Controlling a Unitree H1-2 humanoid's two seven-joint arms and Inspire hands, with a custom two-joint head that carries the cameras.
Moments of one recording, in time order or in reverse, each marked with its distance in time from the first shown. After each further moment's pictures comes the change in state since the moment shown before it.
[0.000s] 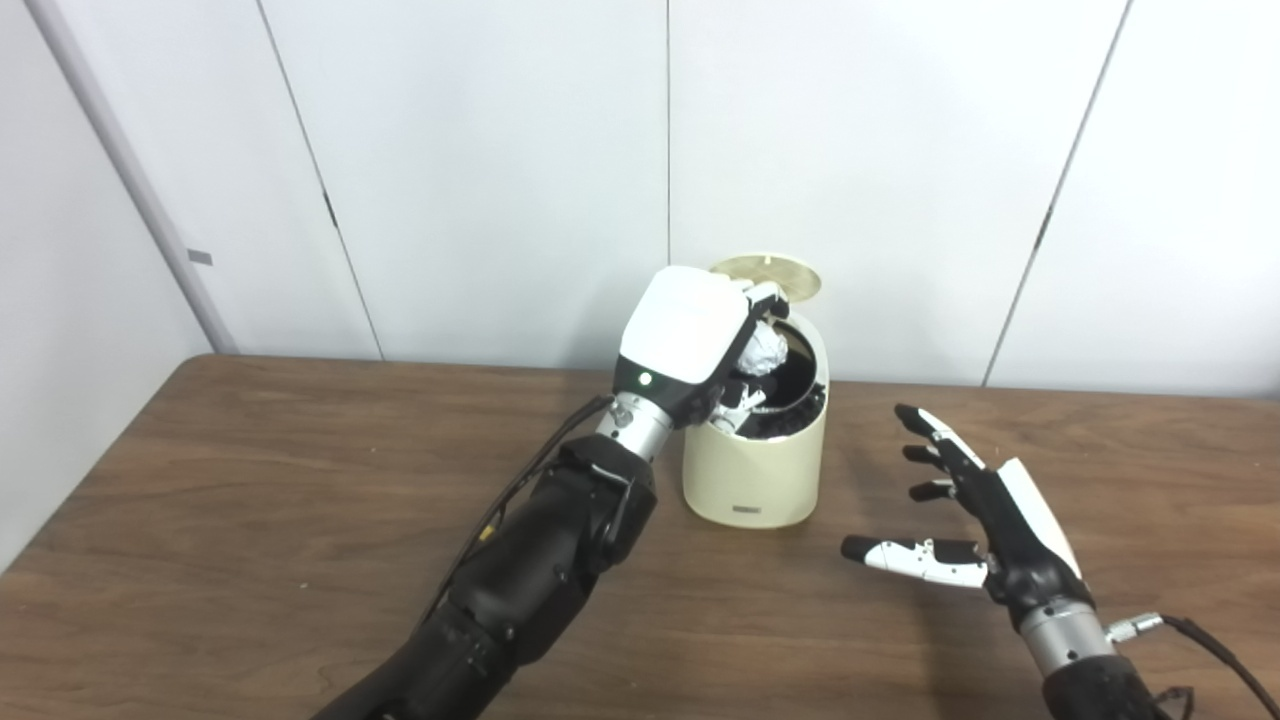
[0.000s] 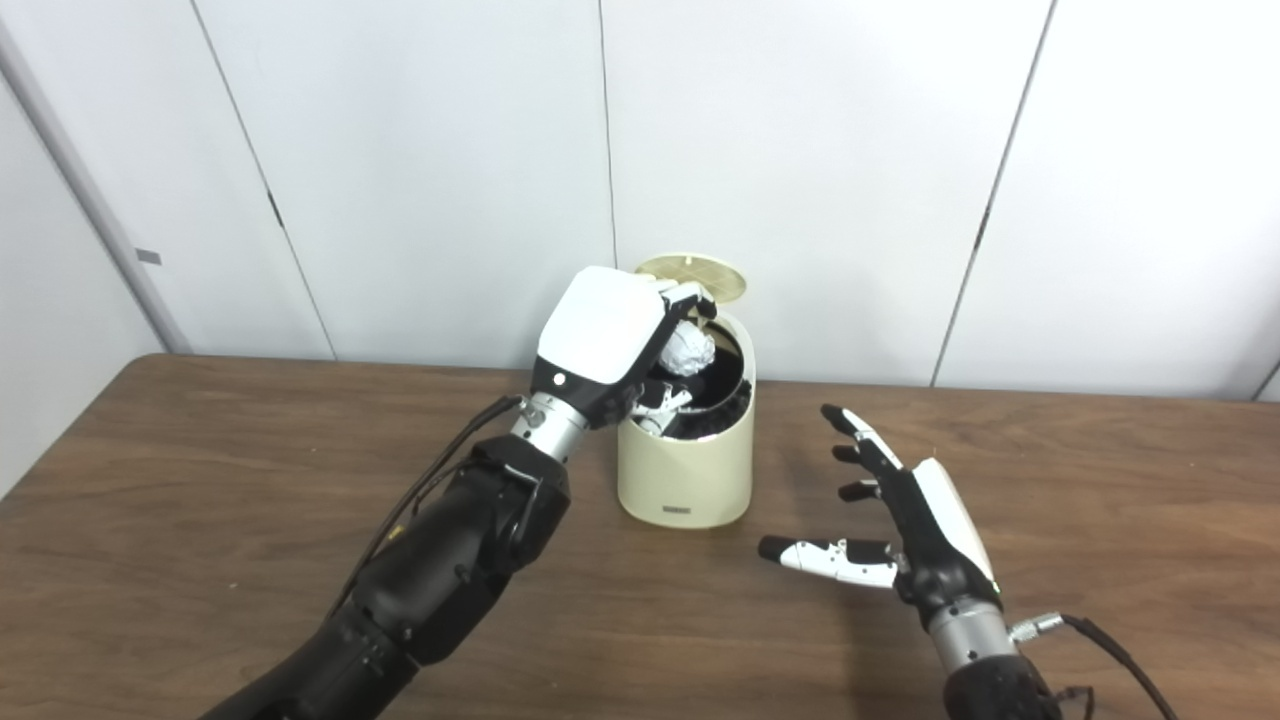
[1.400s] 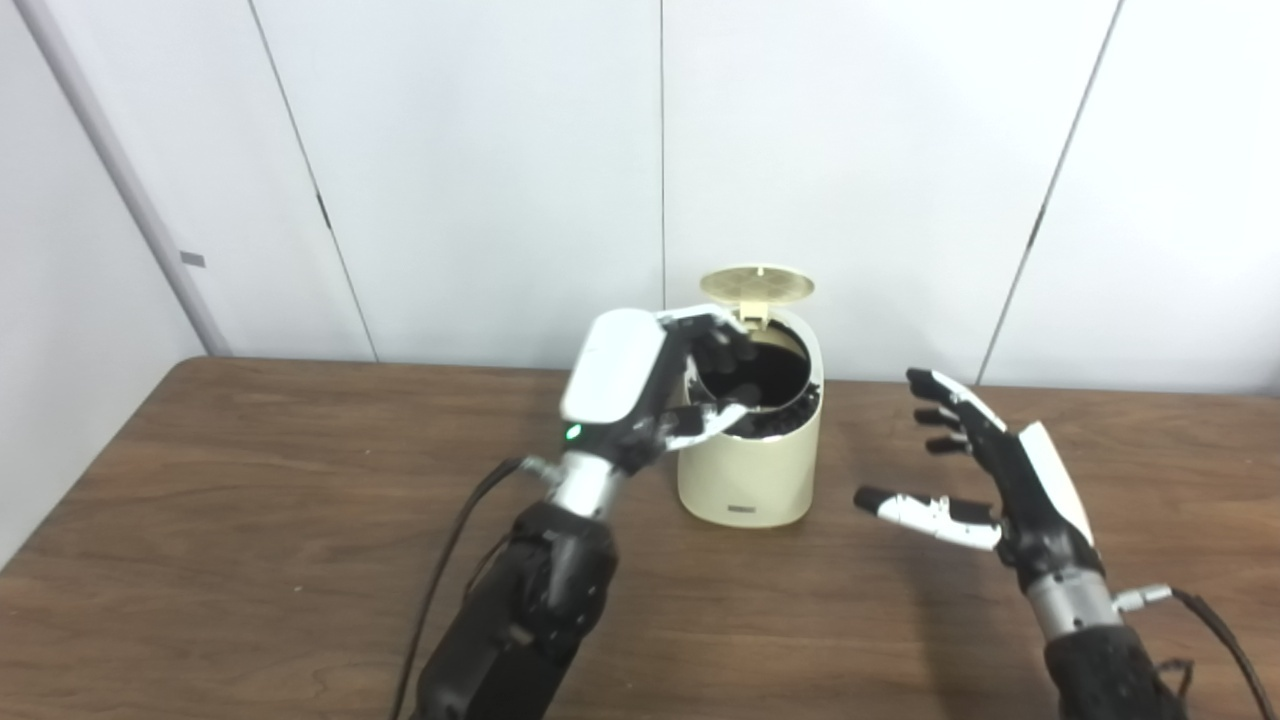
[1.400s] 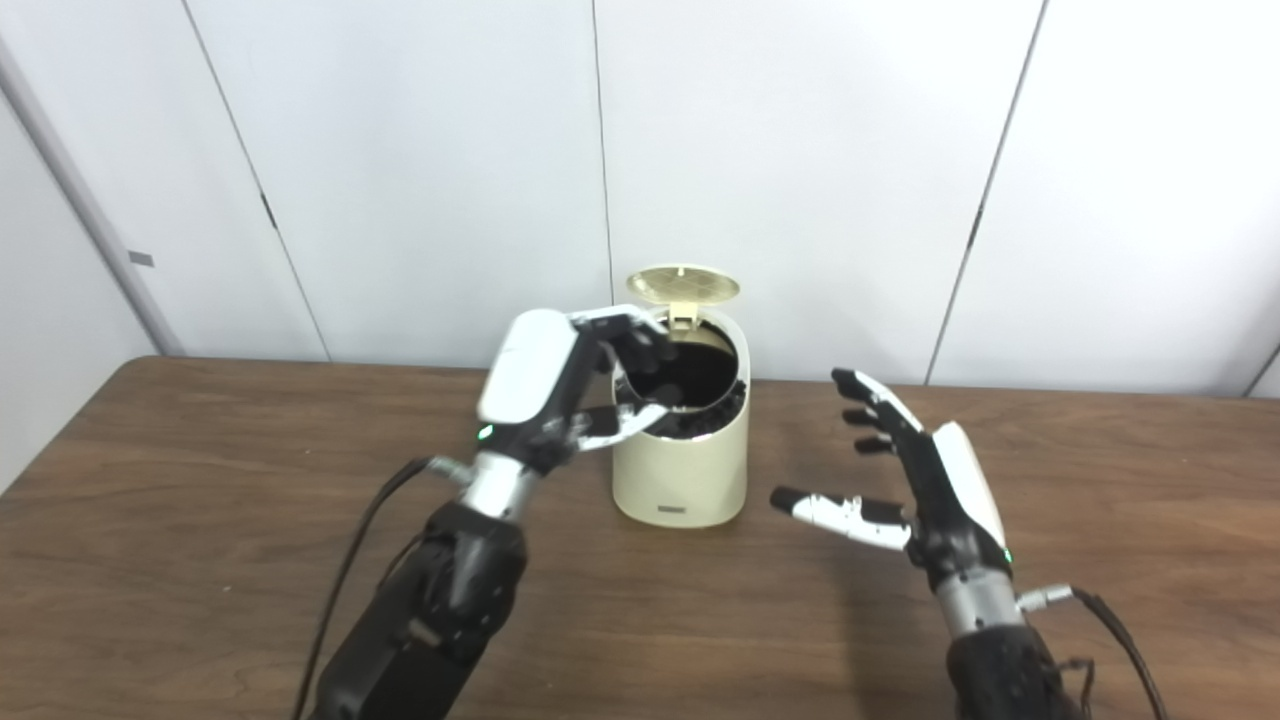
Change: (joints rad) left arm 0.259 -0.071 0.246 -0.237 -0.413 -0.221 0.041; right arm -0.083 0.001 -0.039 0.064 0.012 -0.092 -0.083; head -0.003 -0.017
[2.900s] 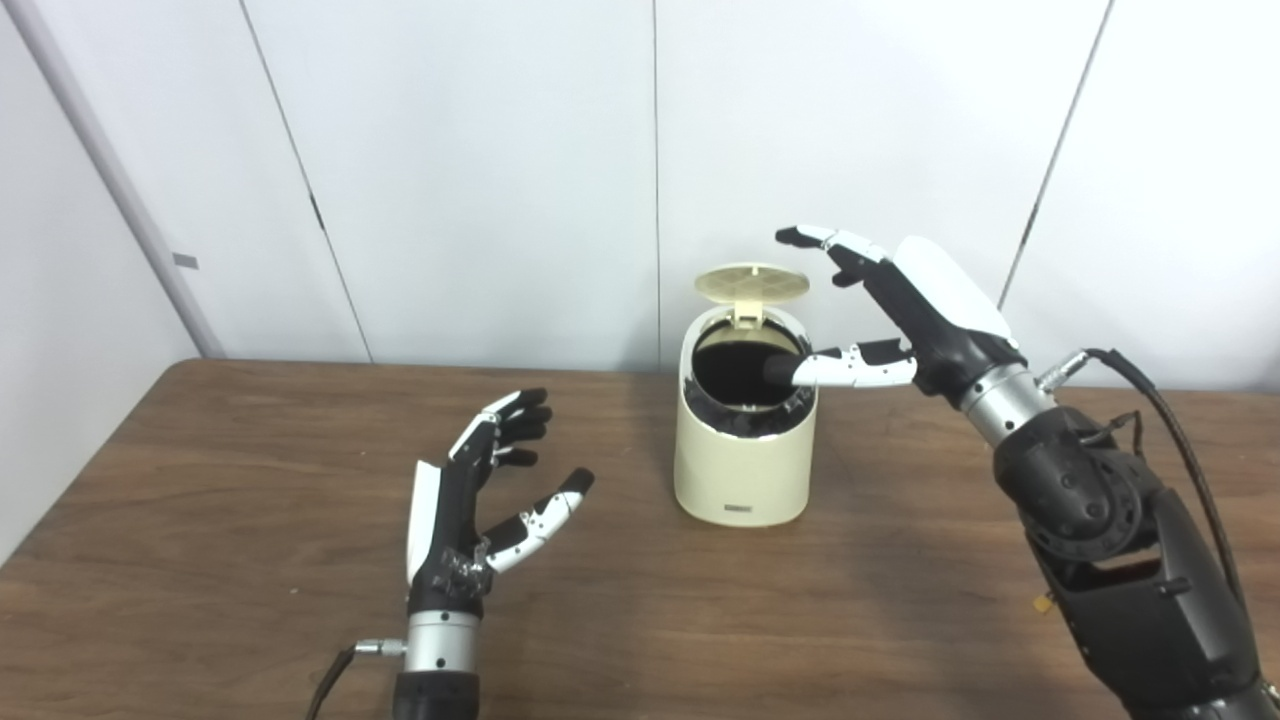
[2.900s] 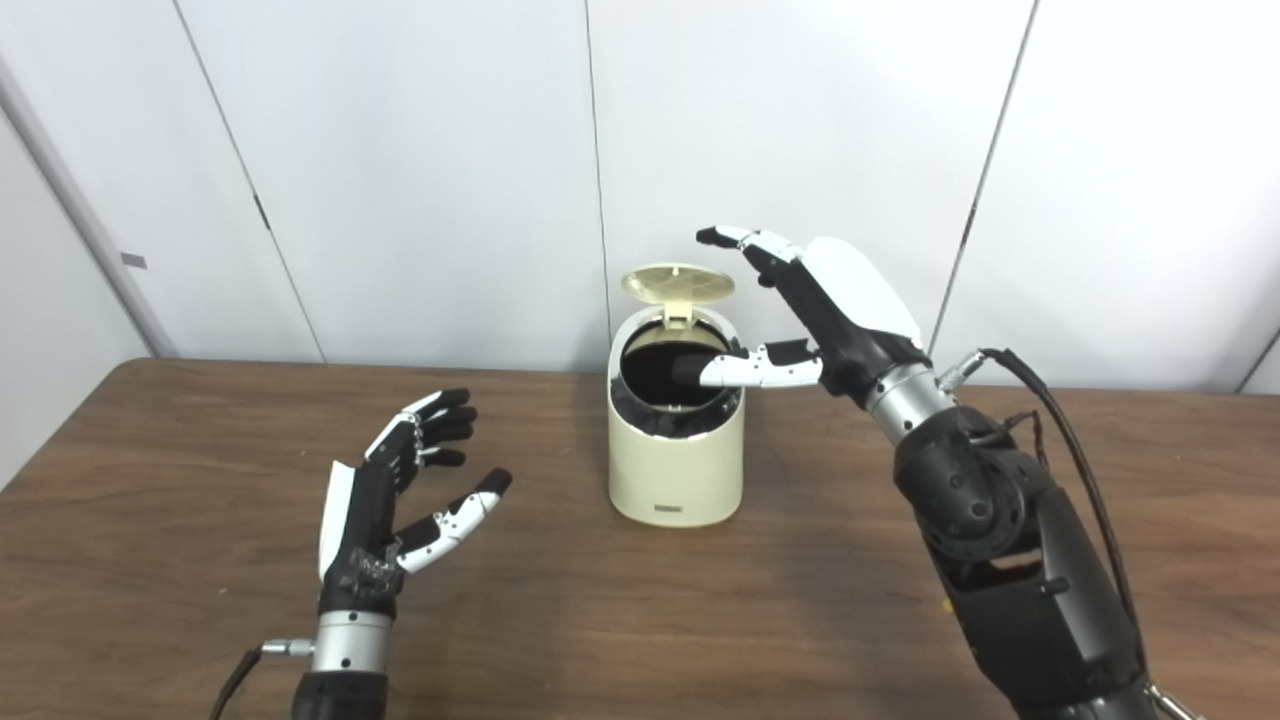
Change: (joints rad) left arm 0.332 -0.064 0.225 -0.145 -0.390 -0.030 -0.093; right arm -0.349 -0.105 0.147 0.032 -0.161 0.027 0.239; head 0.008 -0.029
